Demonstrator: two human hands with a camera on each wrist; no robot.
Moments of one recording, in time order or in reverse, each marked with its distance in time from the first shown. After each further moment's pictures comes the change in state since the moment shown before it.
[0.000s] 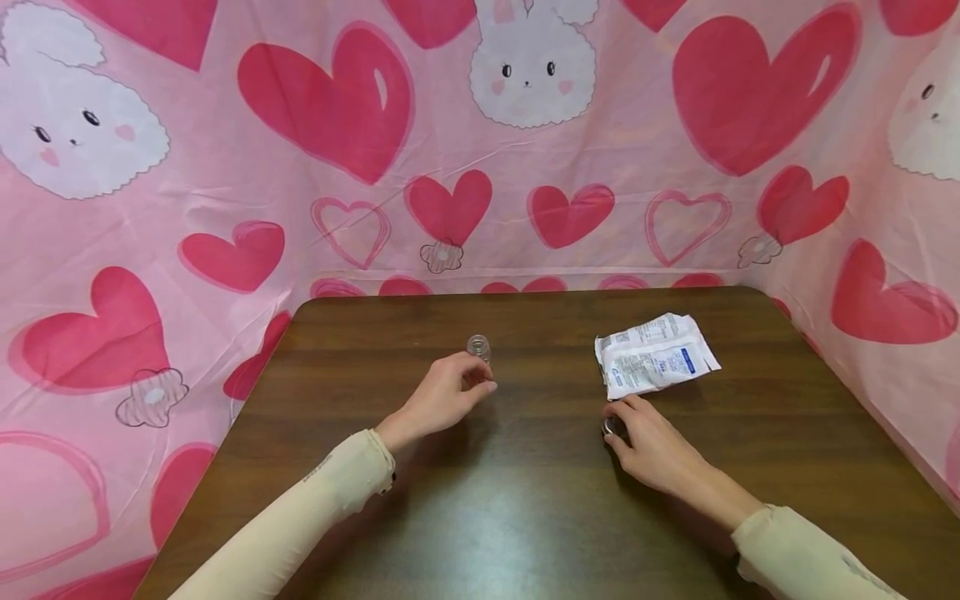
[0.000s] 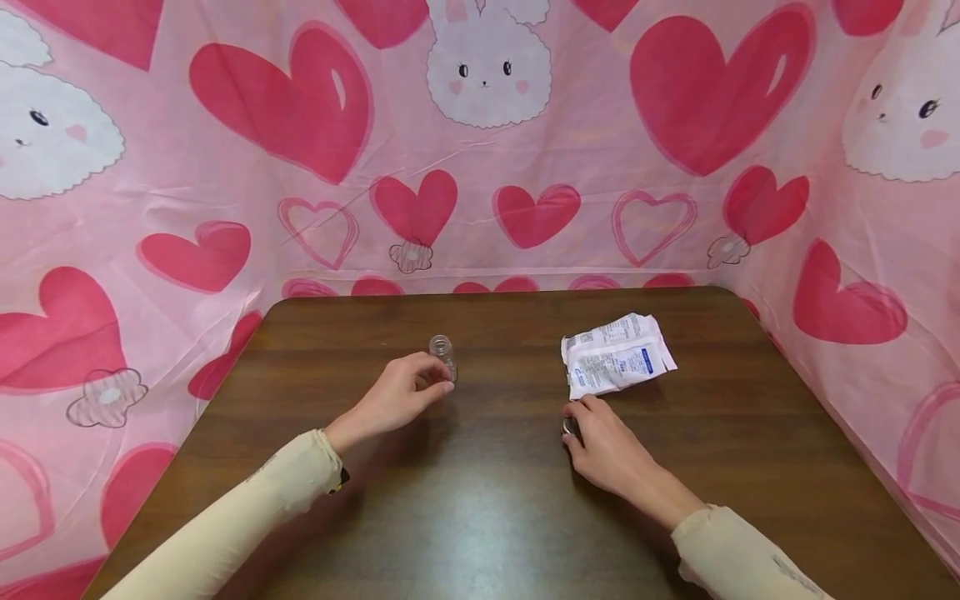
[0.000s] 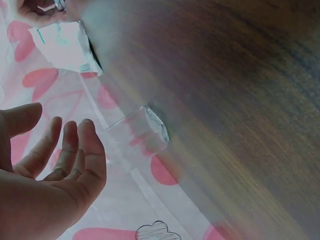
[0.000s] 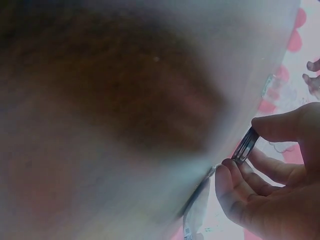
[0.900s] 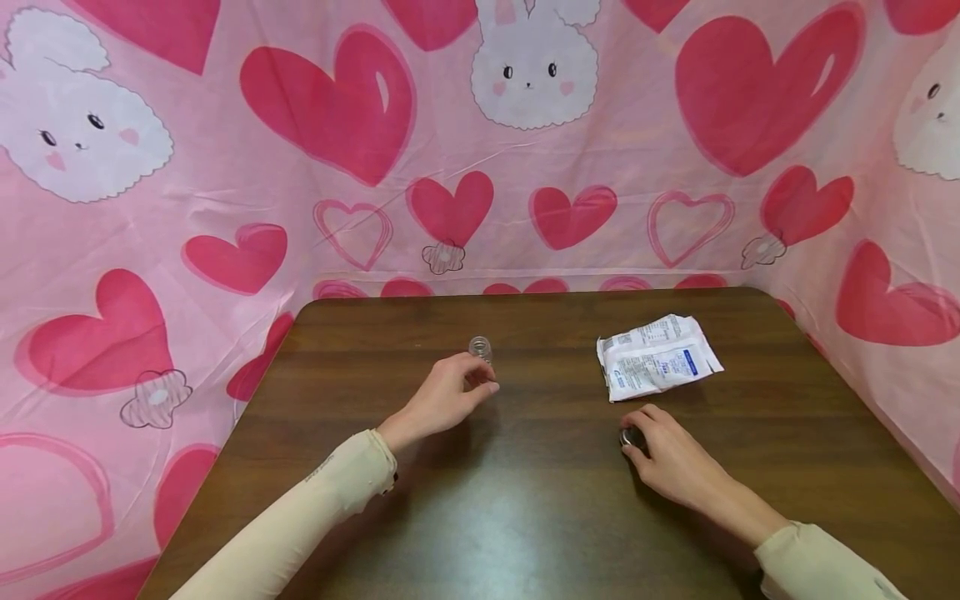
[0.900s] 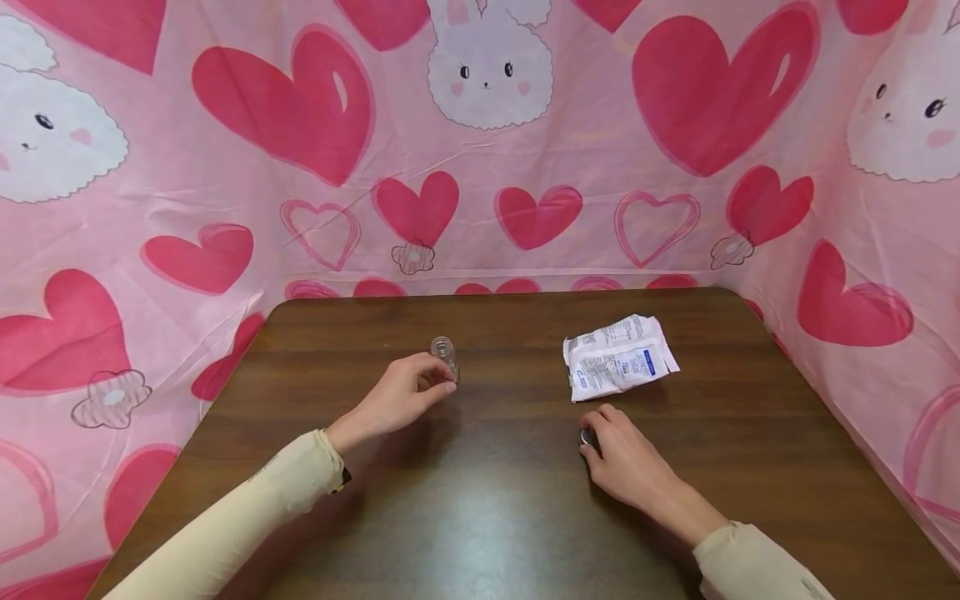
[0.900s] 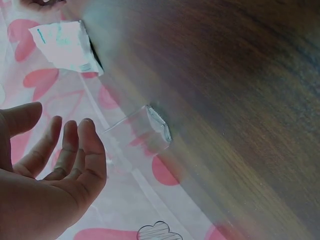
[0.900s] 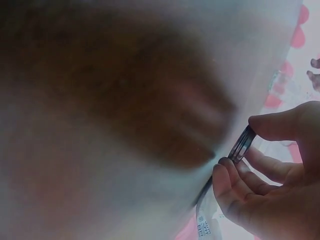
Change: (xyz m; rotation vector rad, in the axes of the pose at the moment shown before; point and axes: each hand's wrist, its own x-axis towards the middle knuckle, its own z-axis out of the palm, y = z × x) left_hand 0.001 0.002 -0.002 0.004 -0.015 -0.015; right_hand -0.016 0.011 -0.007 0.000 -0.015 0.020
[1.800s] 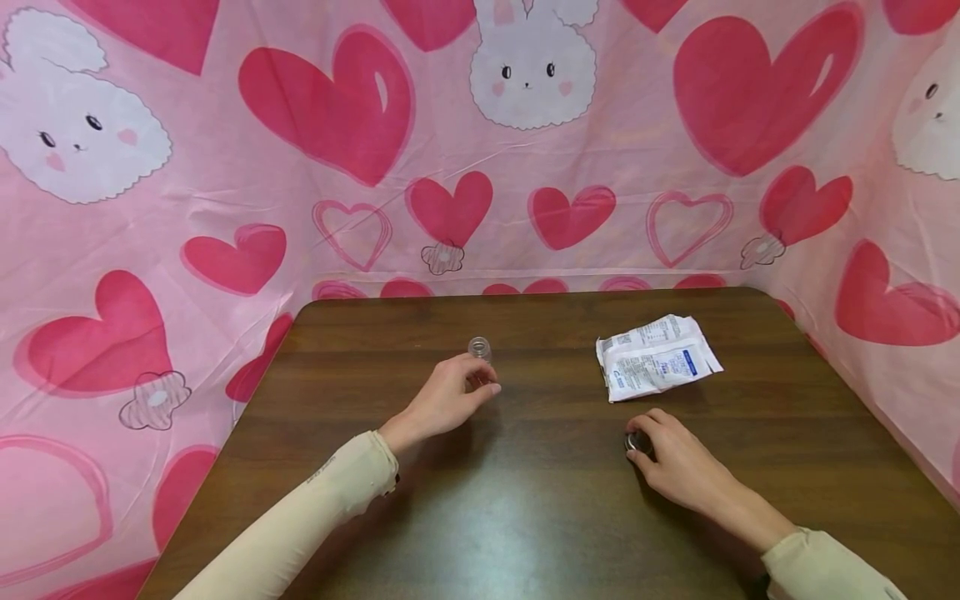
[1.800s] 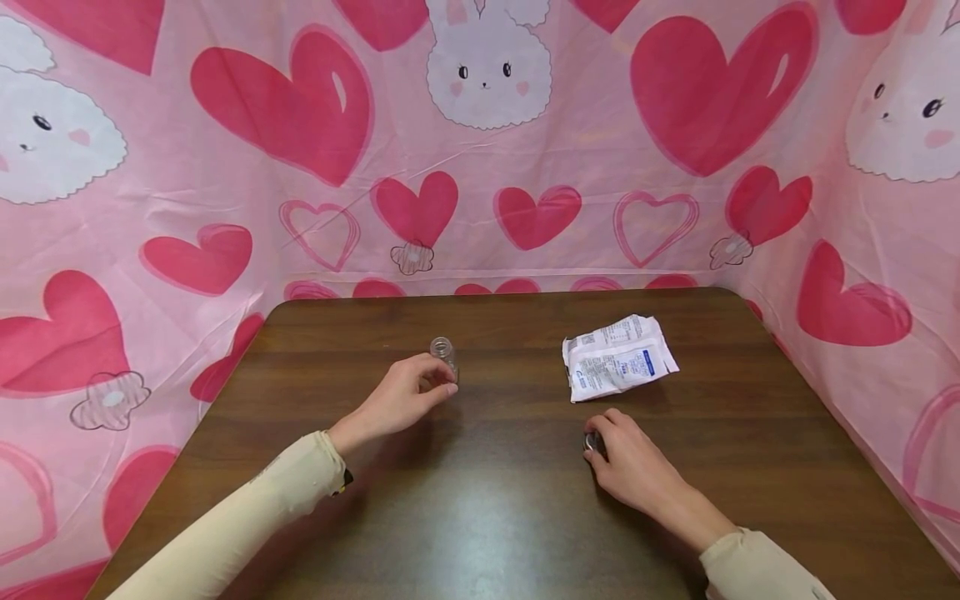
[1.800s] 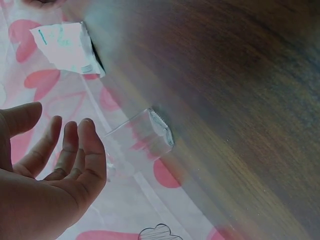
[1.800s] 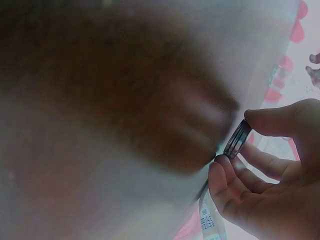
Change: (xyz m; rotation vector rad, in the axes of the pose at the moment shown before) left_hand 0.002 0.000 0.005 -0.016 0.008 0.012; right_hand -0.006 0.006 -0.001 -0.005 -0.012 0.025
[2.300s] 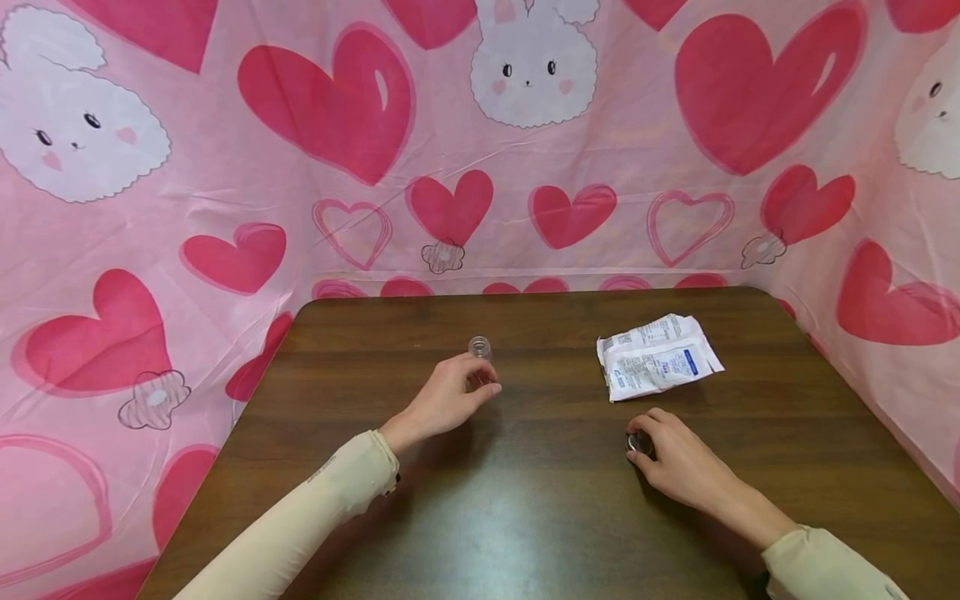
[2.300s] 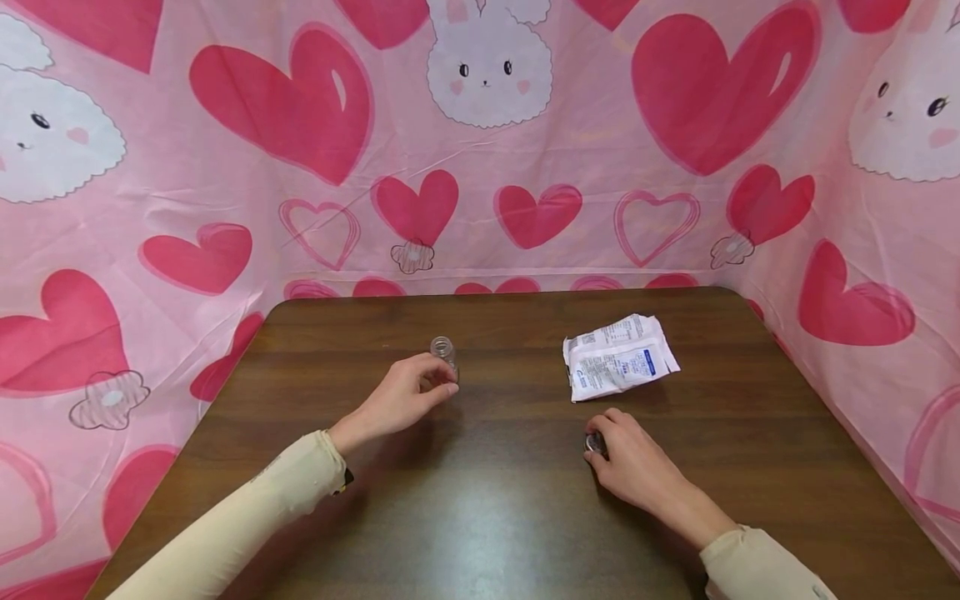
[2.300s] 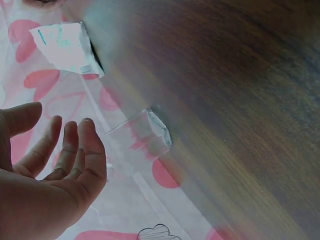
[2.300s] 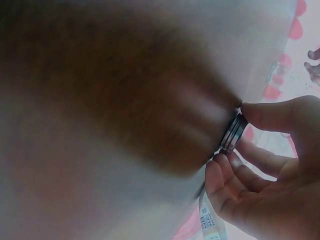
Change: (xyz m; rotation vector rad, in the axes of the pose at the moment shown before) left_hand 0.001 -0.004 0.001 0.004 0.000 0.001; right_hand 0.003 0.002 -0.002 -0.005 -0.041 0.015
